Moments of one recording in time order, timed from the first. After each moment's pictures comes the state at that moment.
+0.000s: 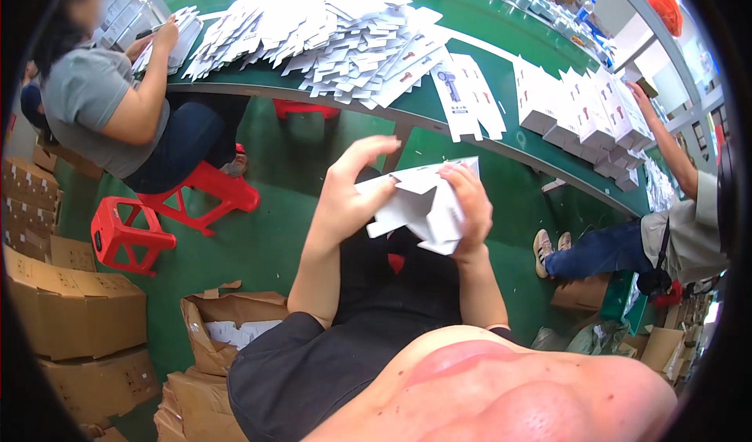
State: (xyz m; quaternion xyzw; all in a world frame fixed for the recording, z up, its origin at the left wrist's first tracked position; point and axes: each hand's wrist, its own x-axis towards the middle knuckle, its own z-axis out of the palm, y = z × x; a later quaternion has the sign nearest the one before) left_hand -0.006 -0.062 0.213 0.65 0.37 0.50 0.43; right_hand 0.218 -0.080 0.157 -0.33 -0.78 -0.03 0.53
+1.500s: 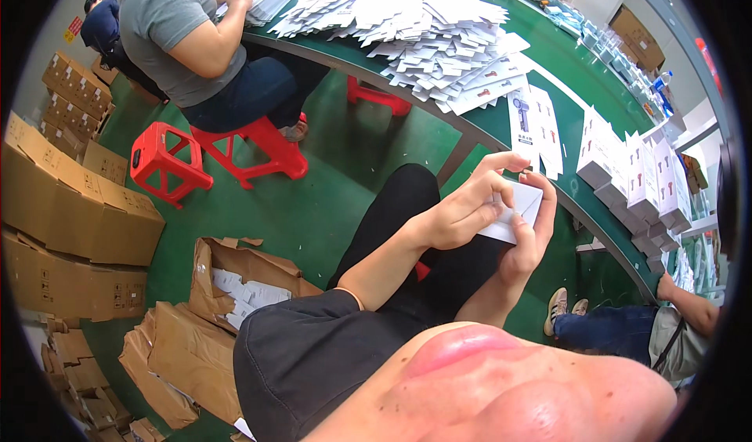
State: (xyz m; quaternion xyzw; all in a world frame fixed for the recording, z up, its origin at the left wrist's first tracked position) left_hand 0.073 -0.059 0.197 0.68 0.11 0.58 0.43; right_hand 0.204 -0.097 0.225 -0.39 -0.57 0.35 0.63
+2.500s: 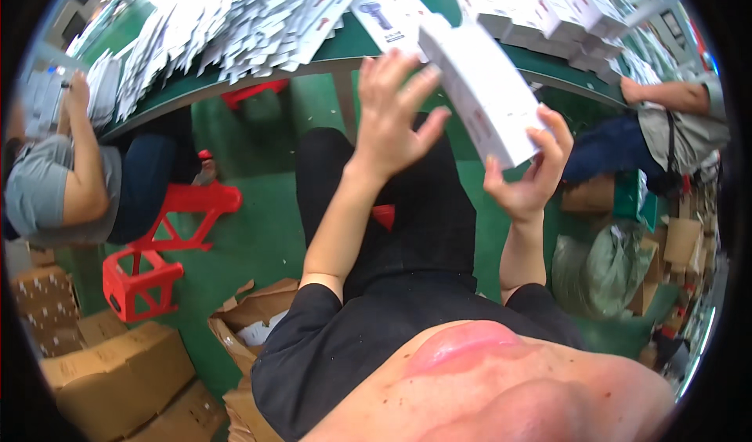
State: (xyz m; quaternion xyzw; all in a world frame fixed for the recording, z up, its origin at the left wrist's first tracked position) left_hand 0.129 -0.026 0.174 0.75 0.23 0.61 0.06; right_hand 0.302 -0.159 0.211 -0.53 -0.67 -0.15 0.50
